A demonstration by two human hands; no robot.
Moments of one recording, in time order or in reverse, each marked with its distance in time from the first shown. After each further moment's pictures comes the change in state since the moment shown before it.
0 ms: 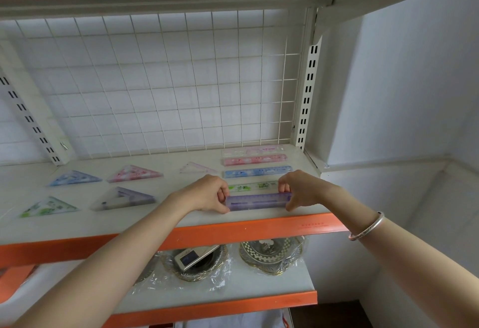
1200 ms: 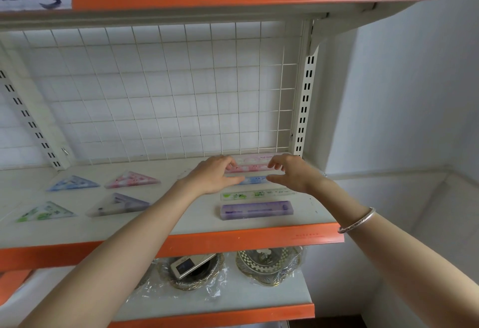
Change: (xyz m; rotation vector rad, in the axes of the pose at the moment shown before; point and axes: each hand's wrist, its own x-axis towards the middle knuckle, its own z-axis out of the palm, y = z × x) left_hand 0.021 0.031 -0.032 0.071 0.248 0.020; right_hand 0.011 -0.003 -0.033 0.174 0.318 -0.017
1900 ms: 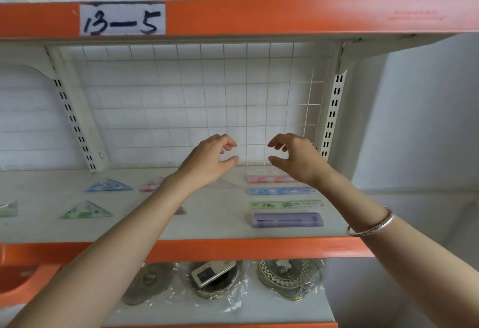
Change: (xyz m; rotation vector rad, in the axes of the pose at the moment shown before) left_hand -0.055 -0.030 -0.076 -0.106 0.368 0.058; right_hand 0.003 -0.102 -0.027 0.019 0.284 -0.153
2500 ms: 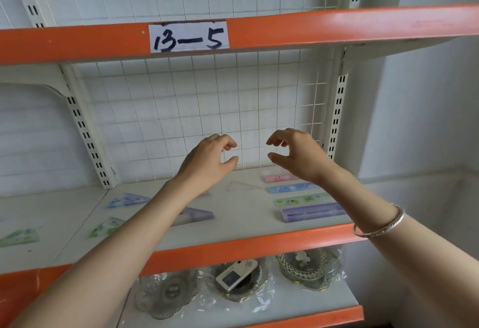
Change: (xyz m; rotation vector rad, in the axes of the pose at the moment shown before) left_hand -0.030 -0.040 -0.062 0.034 0.034 0.101; right_hand -0.003 -0.089 0.015 -0.035 0.093 0.038
